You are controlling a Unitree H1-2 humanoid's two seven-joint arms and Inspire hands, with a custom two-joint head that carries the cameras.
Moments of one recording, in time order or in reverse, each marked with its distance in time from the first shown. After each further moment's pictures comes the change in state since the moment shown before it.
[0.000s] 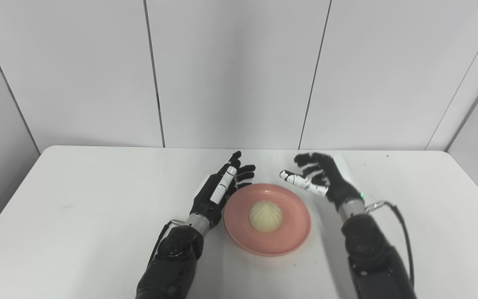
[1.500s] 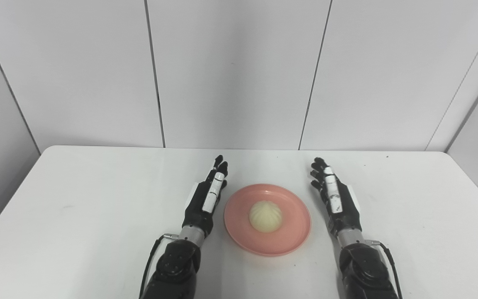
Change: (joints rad) left arm 0.162 -0.044 -0.013 -0.275 0.134 0.083 0.247; right arm 0.020 0.011 -0.065 0.259 0.553 -0.275 -0.022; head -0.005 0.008
